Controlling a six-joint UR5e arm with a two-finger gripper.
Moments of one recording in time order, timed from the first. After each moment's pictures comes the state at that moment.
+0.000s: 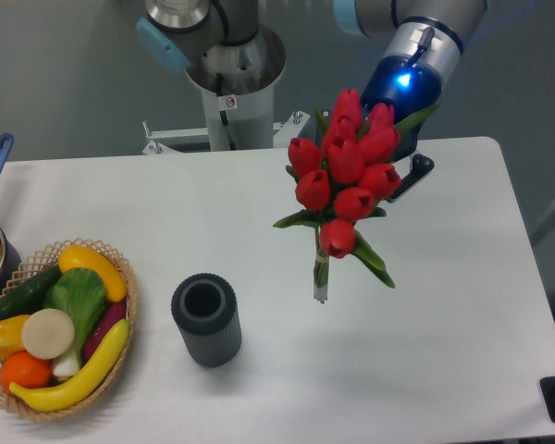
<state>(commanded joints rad) 2.82 -1.69 -1.71 -0.76 0.41 0.92</state>
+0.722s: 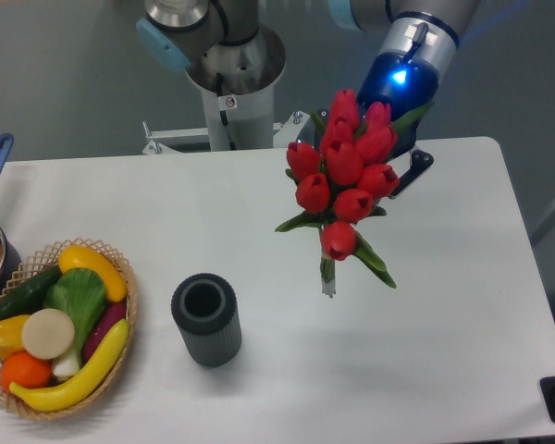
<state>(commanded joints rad) 2.81 -1.64 -1.72 -0.76 0.56 0.92</state>
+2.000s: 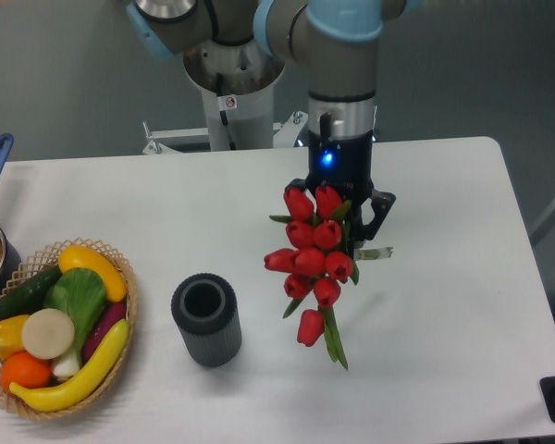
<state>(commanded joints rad) 2.53 -1.72 -1.75 -0.77 1.52 0.96</state>
